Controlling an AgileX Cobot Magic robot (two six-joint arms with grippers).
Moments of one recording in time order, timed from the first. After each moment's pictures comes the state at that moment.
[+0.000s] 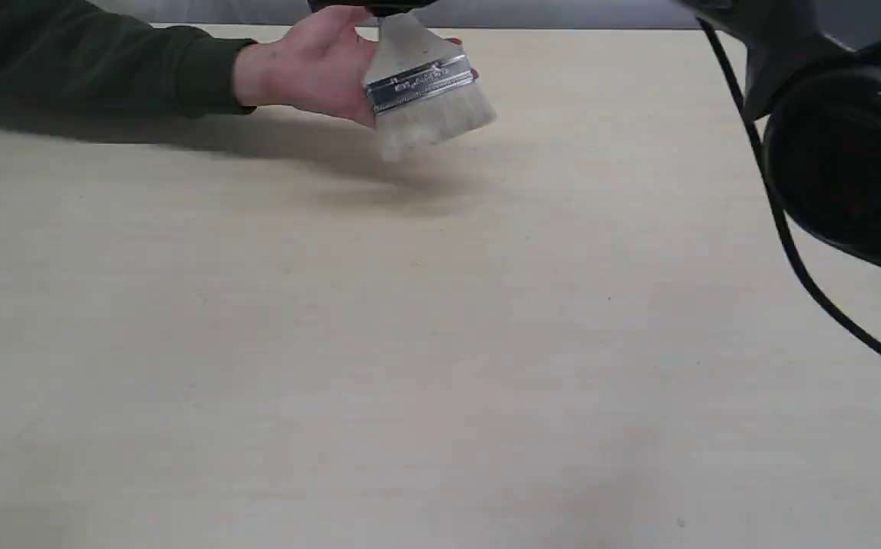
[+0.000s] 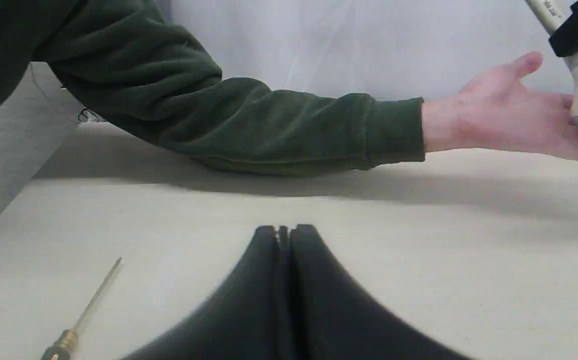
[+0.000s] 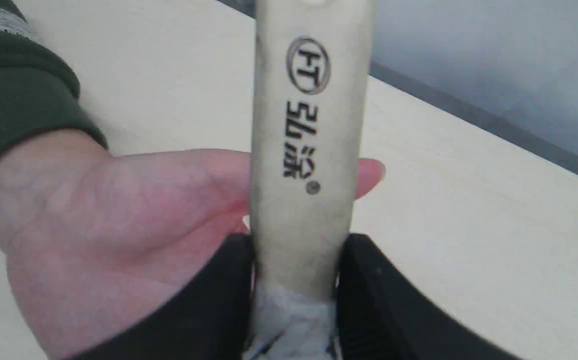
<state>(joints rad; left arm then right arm) 0.00 0.00 0.00 0.07 0.26 -0.07 0.54 2.33 -2.14 -0.20 0.67 0.19</state>
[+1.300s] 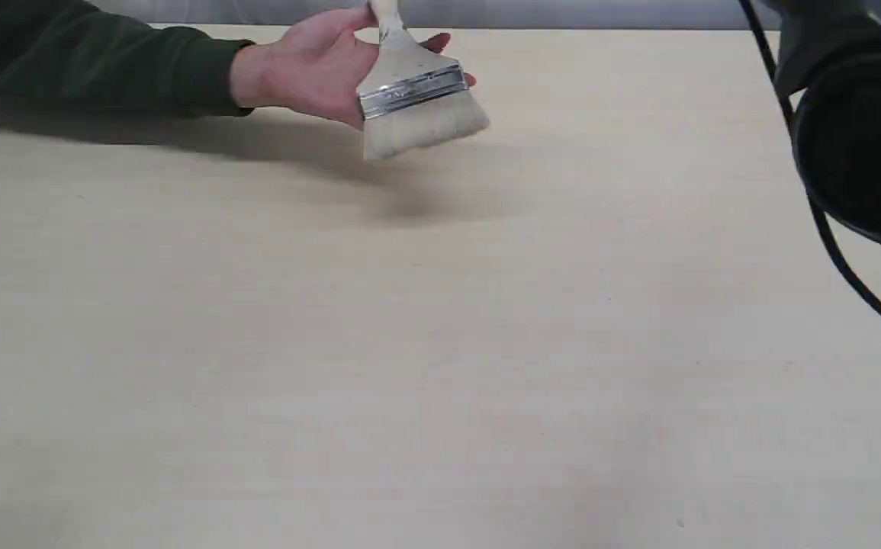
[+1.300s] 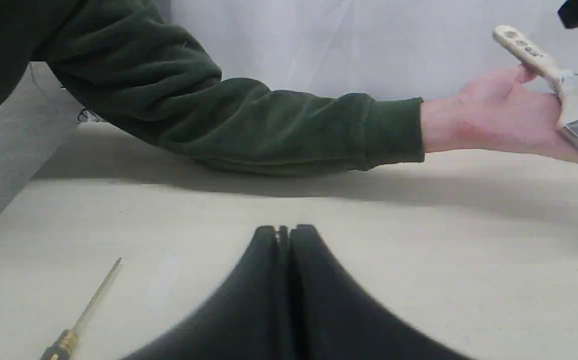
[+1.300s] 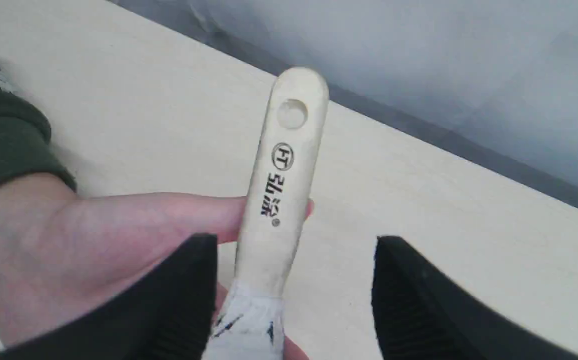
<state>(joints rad) 0.00 0.00 0.00 0.07 0.26 -0.07 0.51 2.31 -2.22 -0.20 0.76 0.20</state>
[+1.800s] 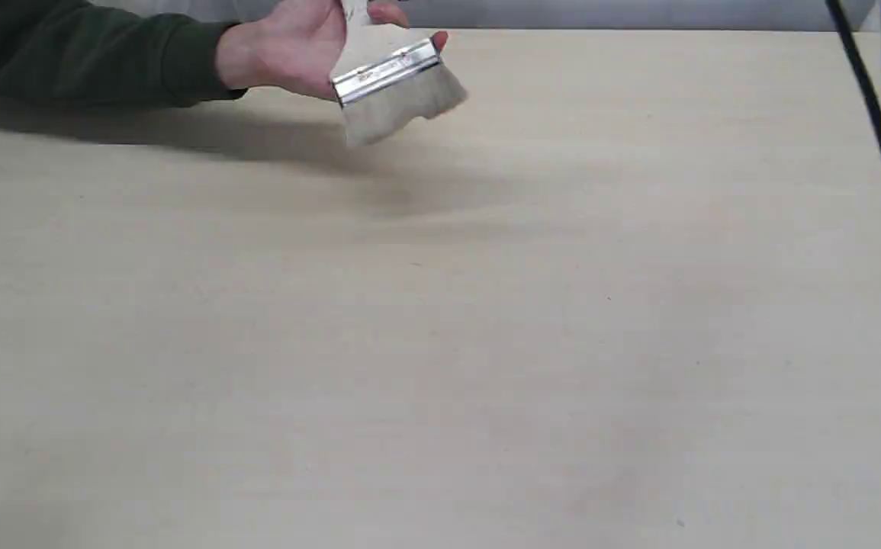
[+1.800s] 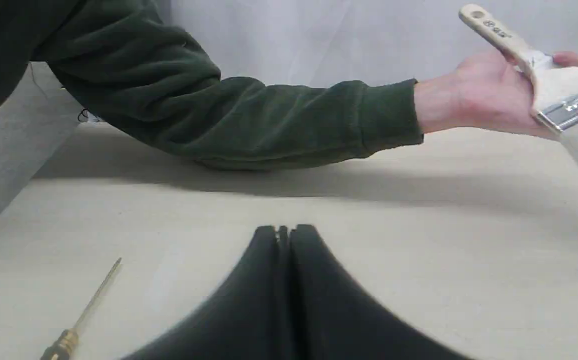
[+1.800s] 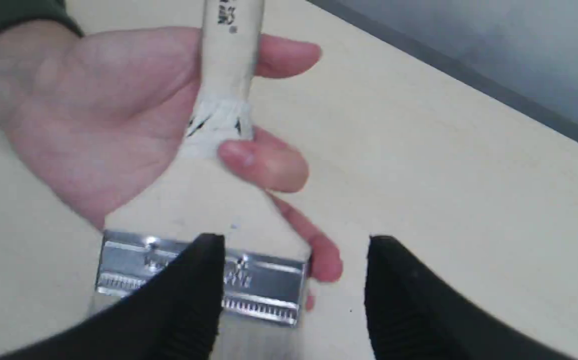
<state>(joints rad) 0.00 0.00 0.00 0.07 0.26 -0.07 0.54 2.13 -2.01 -0.20 0.84 0.16</state>
